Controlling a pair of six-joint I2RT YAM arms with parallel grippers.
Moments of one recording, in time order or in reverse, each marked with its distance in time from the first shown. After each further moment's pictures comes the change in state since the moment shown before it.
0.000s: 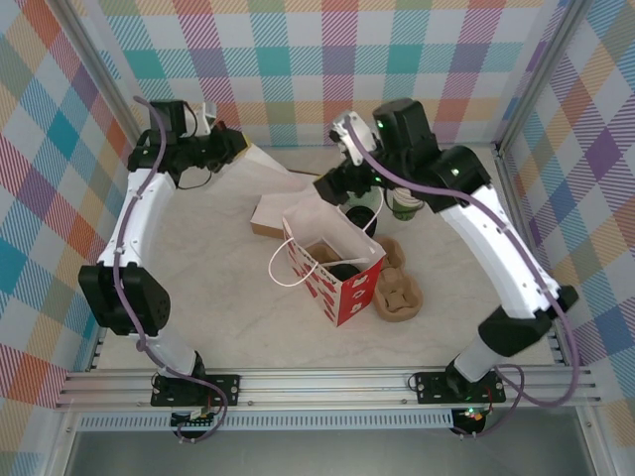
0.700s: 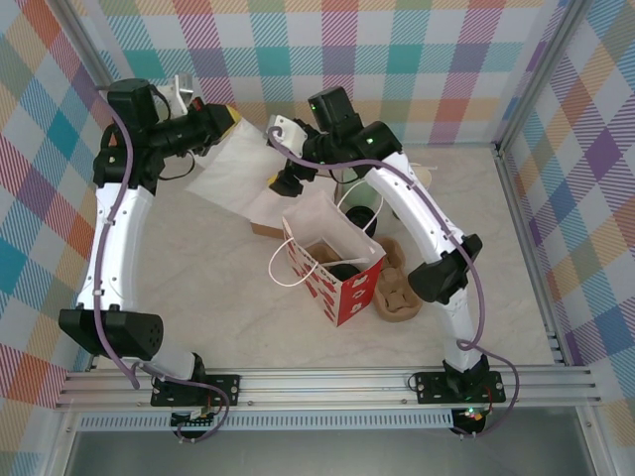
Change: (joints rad) left arm 0.000 -0.161 0.108 -0.006 0.060 -0.124; right arm 0.000 0.522 0.447 0.023 -0.230 -0.434
